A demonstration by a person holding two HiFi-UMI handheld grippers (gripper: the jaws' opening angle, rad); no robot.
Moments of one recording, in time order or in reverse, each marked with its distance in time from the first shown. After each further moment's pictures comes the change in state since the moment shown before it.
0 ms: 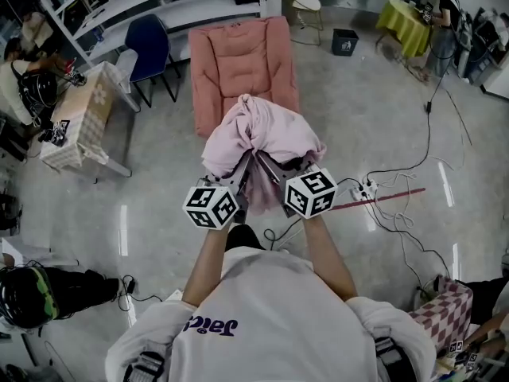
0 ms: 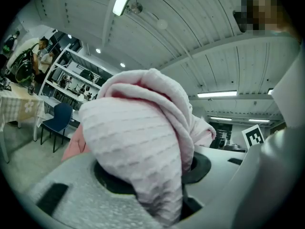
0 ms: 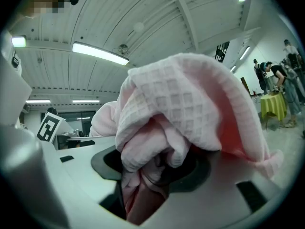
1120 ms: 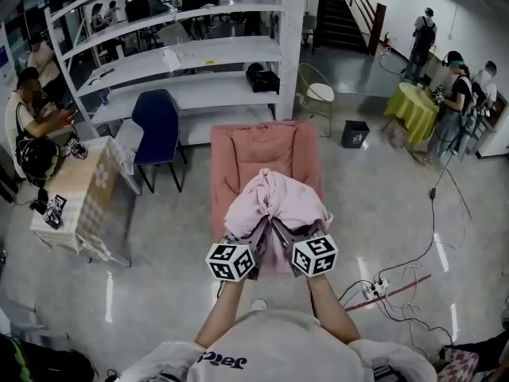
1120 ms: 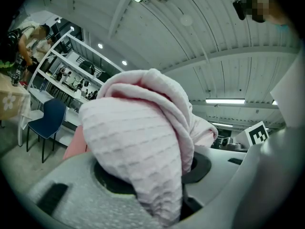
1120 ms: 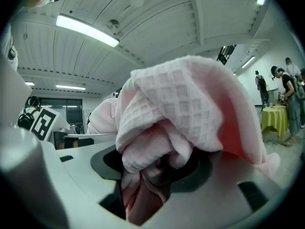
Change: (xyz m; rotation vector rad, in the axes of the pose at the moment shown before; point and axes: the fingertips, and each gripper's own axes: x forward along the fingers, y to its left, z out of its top) left arm 0.194 0.264 0.093 -0.056 -0.010 -0.063; right arm 0.316 -0.106 0.042 -0.101 0.056 -0.134
